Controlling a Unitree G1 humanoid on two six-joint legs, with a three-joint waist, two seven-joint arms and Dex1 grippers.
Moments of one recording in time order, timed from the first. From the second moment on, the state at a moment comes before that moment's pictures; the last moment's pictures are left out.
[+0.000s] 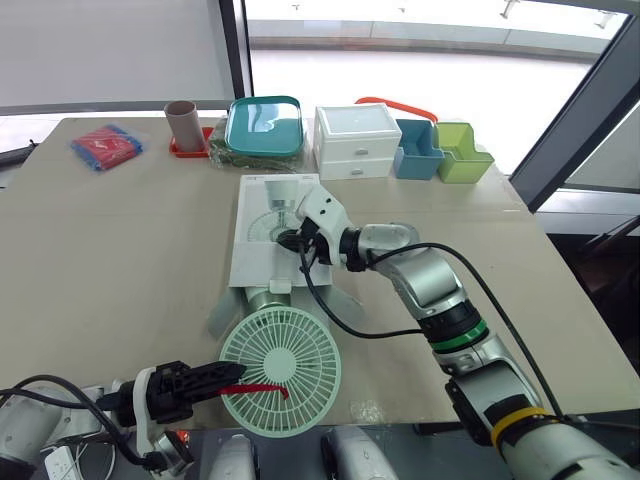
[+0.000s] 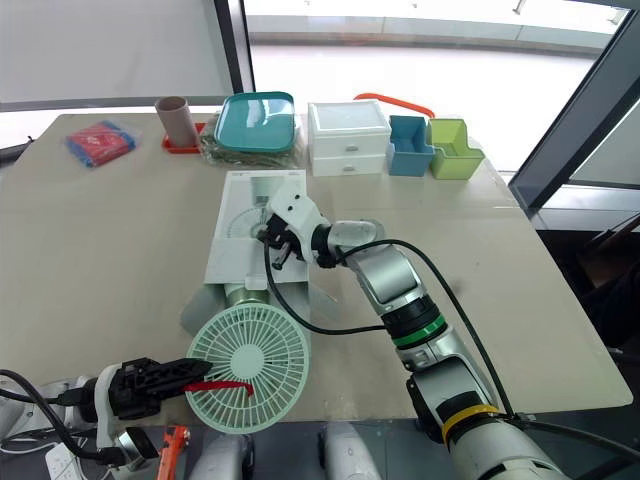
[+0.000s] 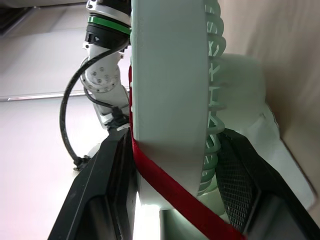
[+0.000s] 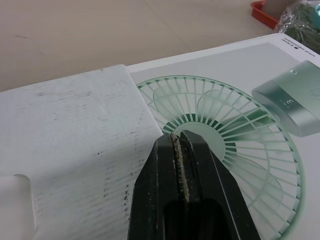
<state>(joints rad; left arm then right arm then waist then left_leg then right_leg) 0.10 0.92 -0.04 -0.10 1.42 -1.09 0.81 -0.84 -0.26 0.34 0.11 0.12 0.60 0.74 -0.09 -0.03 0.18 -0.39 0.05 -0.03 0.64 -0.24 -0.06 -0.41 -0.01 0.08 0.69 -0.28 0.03</state>
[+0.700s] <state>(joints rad) 0.20 1.09 -0.02 -0.29 0.54 -1.11 0.20 -0.84 -0.26 0.32 0.11 0.11 0.61 0.74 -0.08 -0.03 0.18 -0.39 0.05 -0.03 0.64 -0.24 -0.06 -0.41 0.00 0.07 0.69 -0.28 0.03</state>
